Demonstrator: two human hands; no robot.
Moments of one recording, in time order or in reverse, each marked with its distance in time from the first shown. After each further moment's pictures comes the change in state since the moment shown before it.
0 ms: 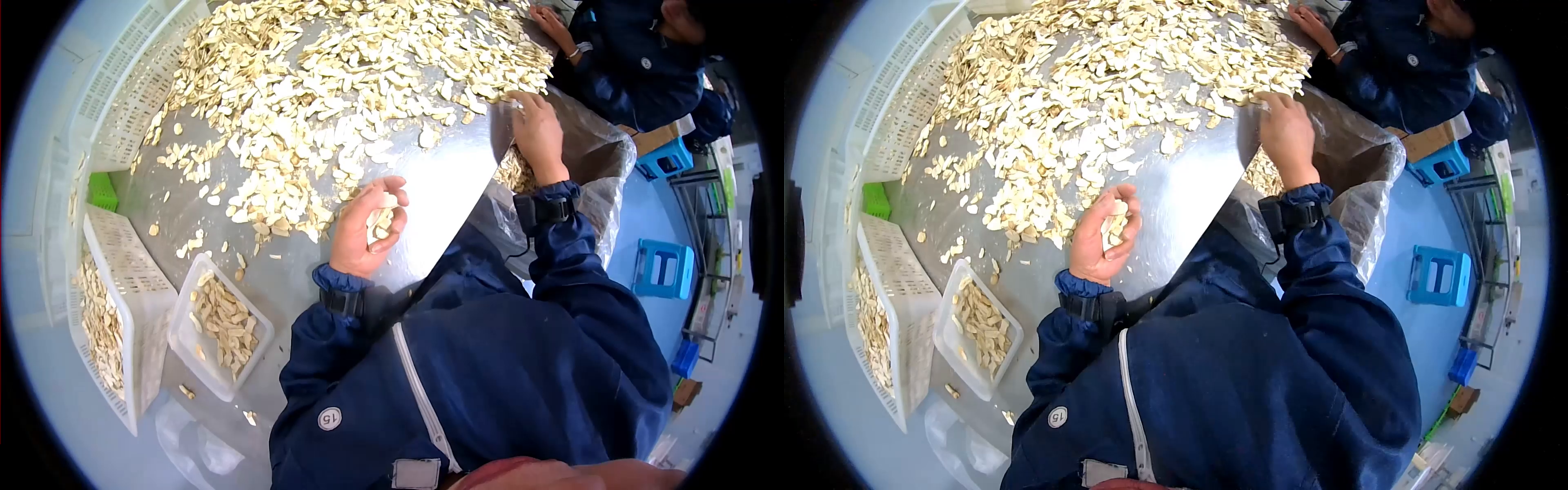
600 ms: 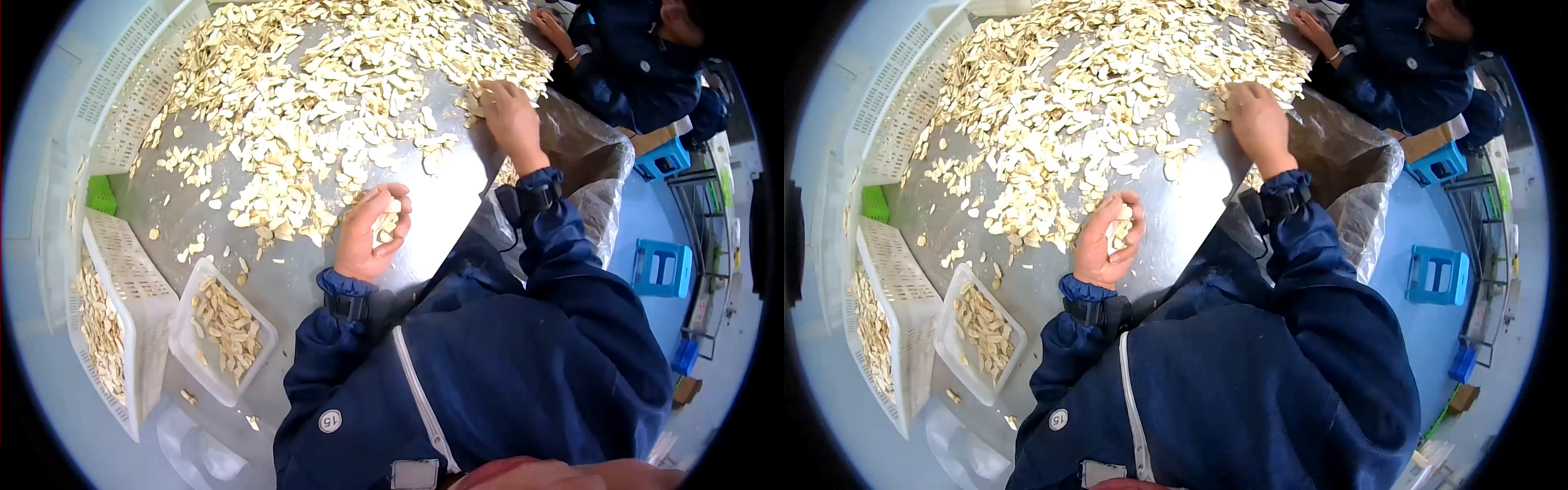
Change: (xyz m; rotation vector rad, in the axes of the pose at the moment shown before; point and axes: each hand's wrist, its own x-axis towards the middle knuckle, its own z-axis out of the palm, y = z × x) left_hand -0.002 0.001 0.001 0.014 0.016 -0.022; right_hand 0.021 -0.037 0.024 0.112 0.025 -0.094
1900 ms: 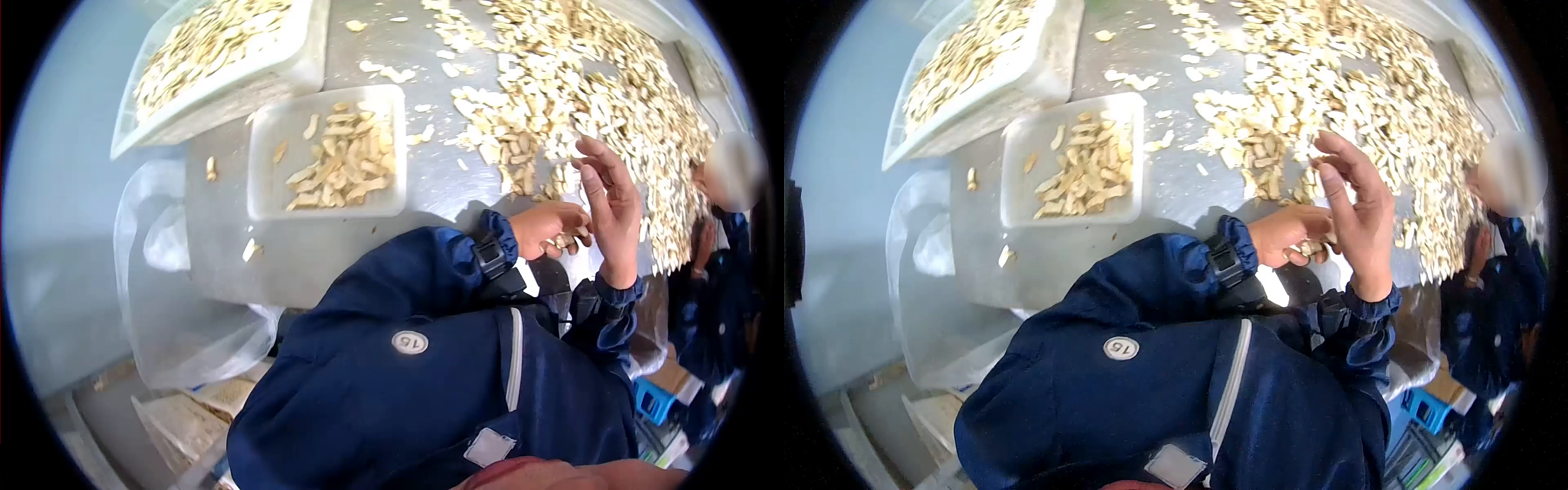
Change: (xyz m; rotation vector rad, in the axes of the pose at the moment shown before) left_hand -0.001 -0.003 -0.003 0.087 -0.041 0.013; right_hand 0.004 -0.227 -0.033 1.022 -0.724 -0.207
